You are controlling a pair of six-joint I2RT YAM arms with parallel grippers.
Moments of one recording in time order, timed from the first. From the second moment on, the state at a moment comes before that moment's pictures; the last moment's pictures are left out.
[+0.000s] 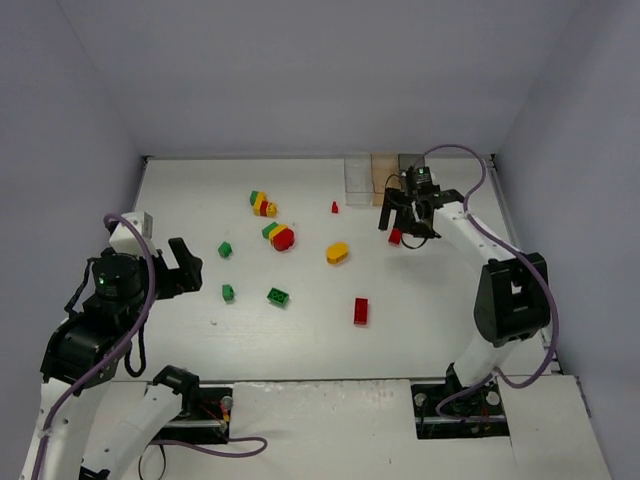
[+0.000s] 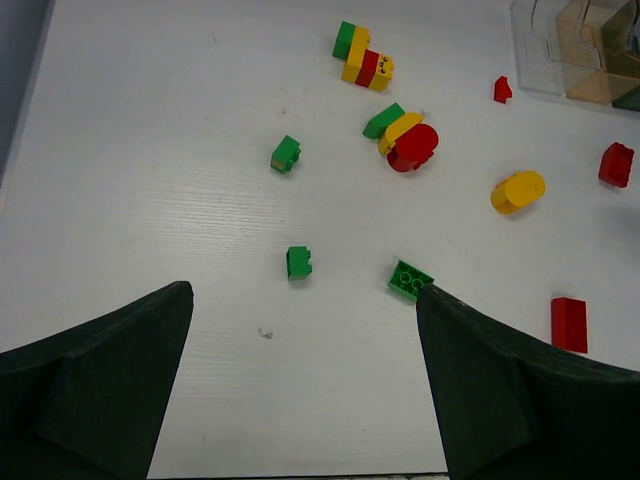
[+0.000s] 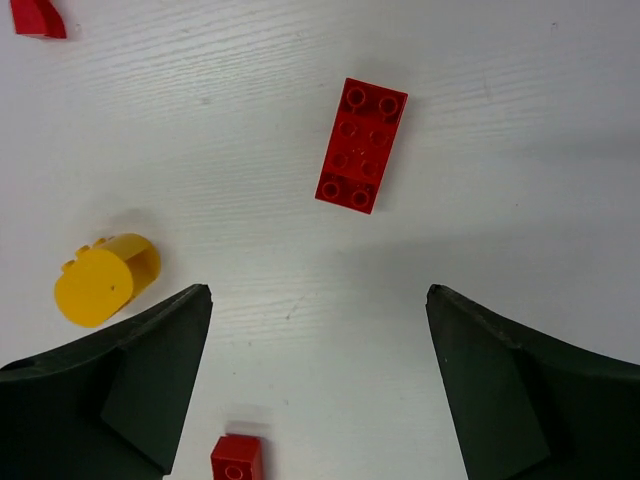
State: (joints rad) left arm -0.33 0.64 1.15 -0.96 -0.24 -0.33; right arm 0.25 1.67 1.26 -0.58 0.06 0.40
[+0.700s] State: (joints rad) left arm -0.33 0.62 1.15 -1.00 -0.25 -0.33; right arm 0.25 2.04 1.44 -0.55 0.22 0.61
